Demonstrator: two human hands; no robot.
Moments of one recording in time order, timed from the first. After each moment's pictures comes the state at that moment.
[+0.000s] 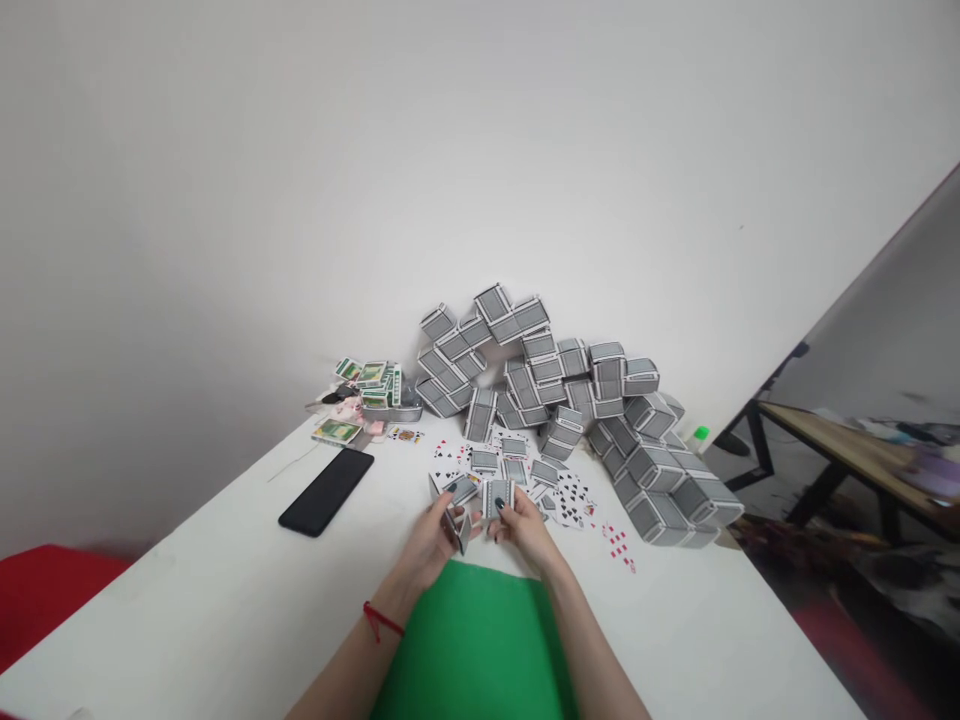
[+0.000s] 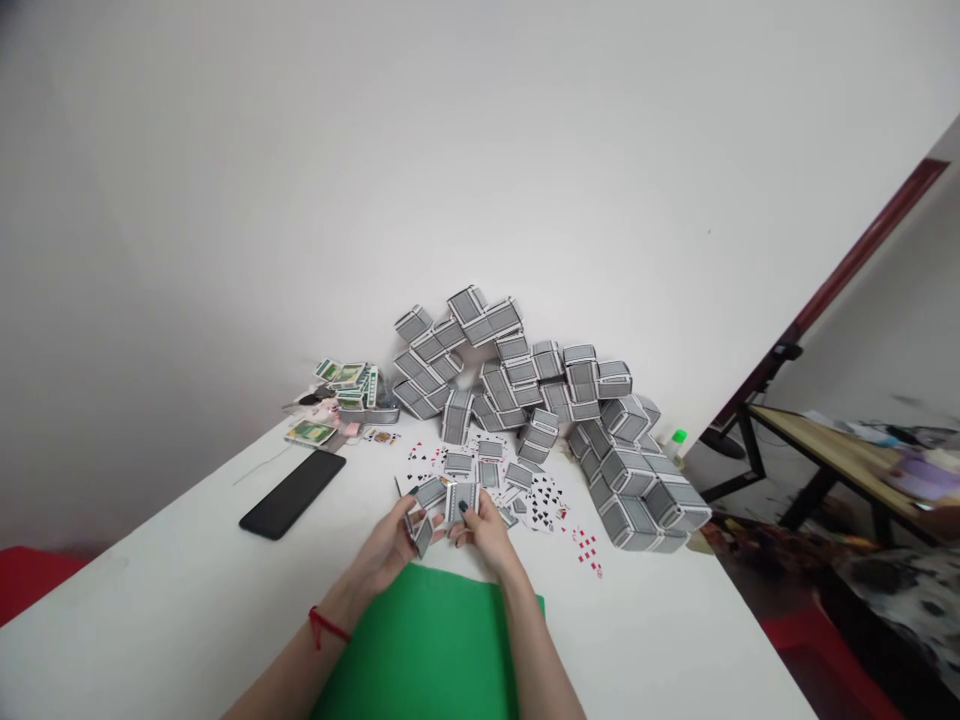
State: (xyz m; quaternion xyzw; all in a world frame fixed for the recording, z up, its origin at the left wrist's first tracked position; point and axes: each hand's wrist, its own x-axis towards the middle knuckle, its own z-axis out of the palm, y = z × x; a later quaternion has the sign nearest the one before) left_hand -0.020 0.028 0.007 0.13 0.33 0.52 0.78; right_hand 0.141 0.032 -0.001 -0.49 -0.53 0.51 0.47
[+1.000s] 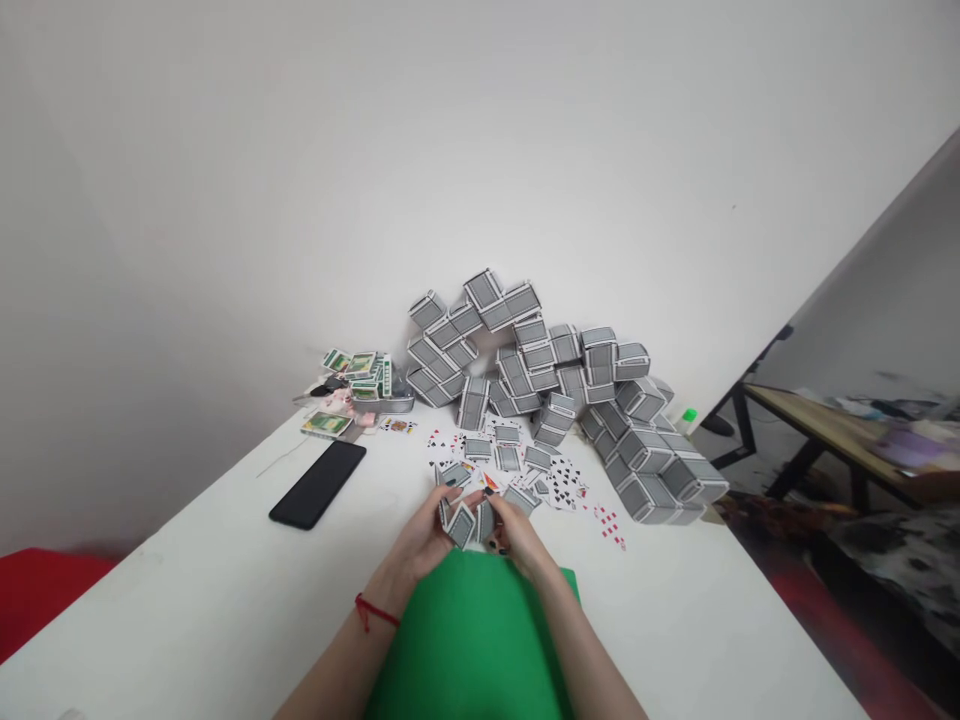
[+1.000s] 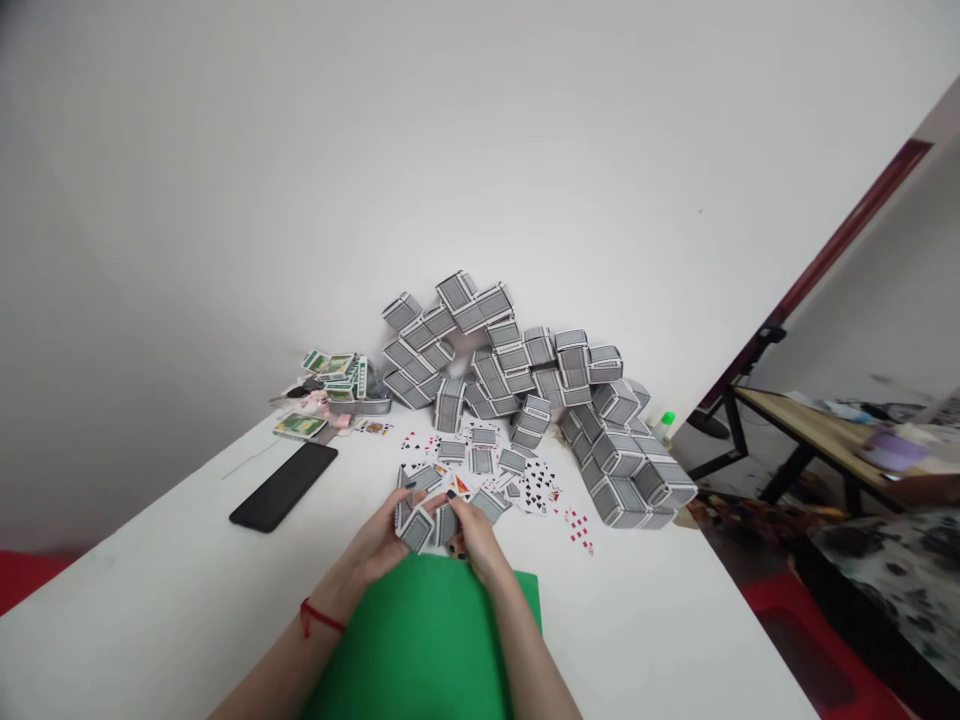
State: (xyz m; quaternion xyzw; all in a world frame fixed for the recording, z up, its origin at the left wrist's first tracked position) left_hand -0.021 0.021 0.021 0.13 0.28 0.44 0.85; right_hand 0.125 0.011 0.000 -0.53 -0.40 0.57 0.48
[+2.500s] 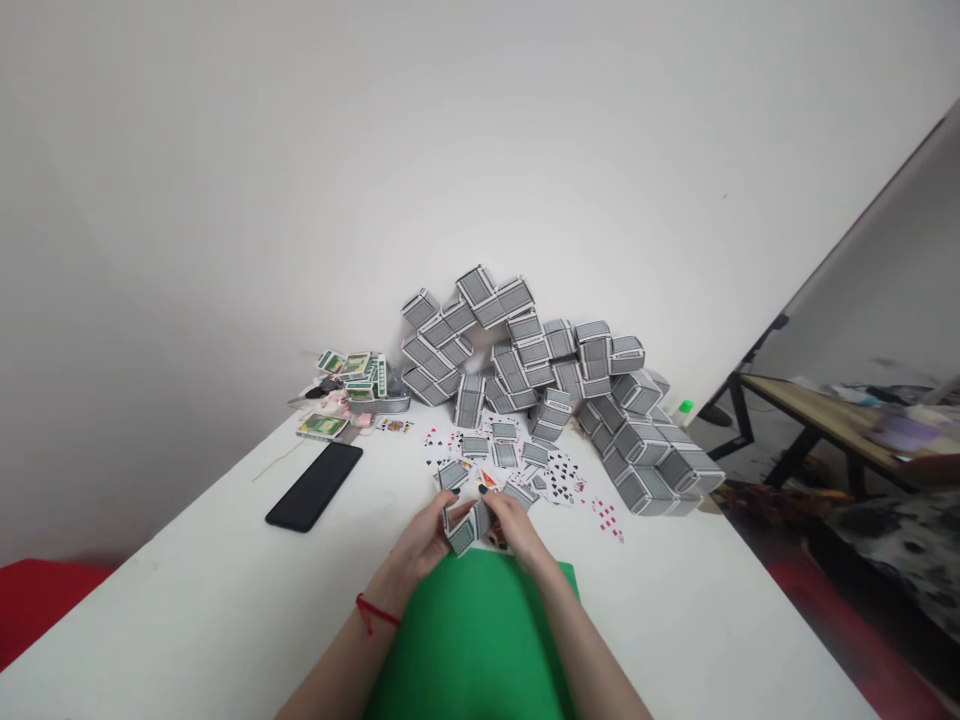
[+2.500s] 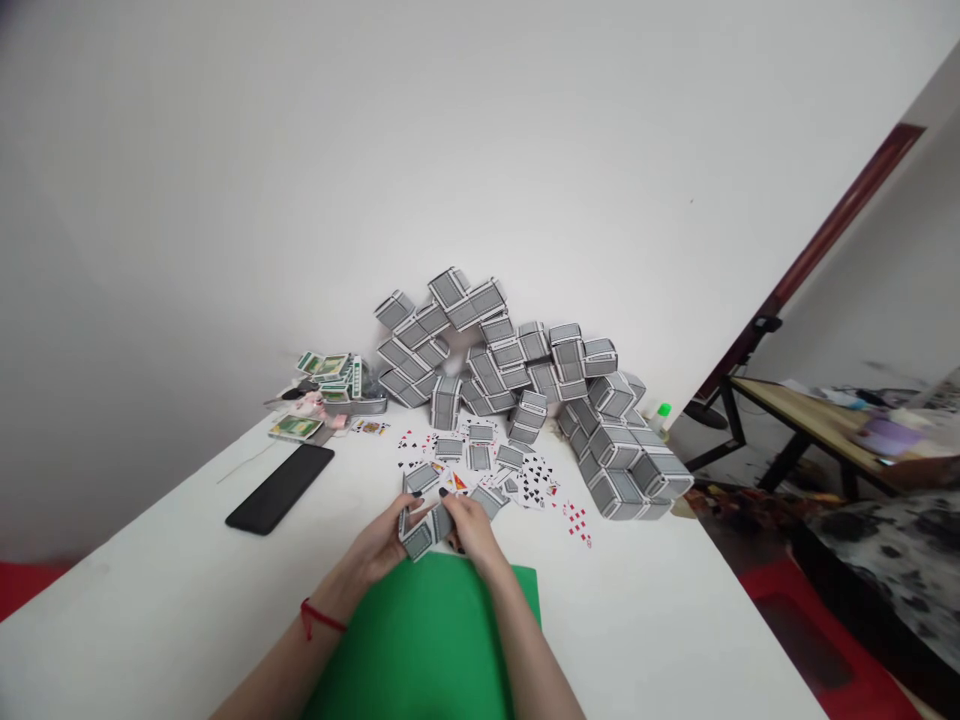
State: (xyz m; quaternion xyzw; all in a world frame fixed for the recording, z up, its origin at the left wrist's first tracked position) left_hand -0.017 0.019 0.019 0.19 0.33 0.40 0.83; right_hand 0.125 0.009 0.011 -0.55 -0.47 0.53 0.44
